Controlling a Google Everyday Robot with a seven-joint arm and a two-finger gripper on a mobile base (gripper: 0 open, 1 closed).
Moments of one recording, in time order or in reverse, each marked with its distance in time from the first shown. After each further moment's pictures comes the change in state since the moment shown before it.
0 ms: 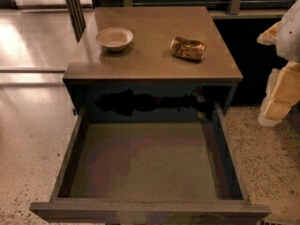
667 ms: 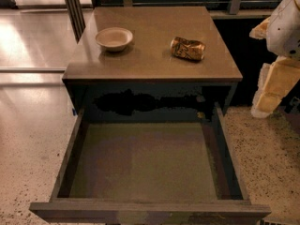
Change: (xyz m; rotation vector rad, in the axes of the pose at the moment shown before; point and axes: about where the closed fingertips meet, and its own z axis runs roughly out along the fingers) arm -0.007 -0.020 0.007 0.033 0.009 -0.042
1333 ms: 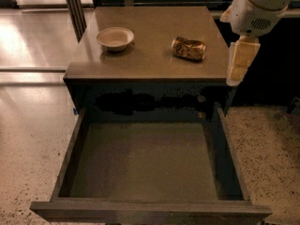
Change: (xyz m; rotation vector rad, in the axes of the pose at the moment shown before) arm -0.033 -0.092 0.051 0.027 0.019 -0.140
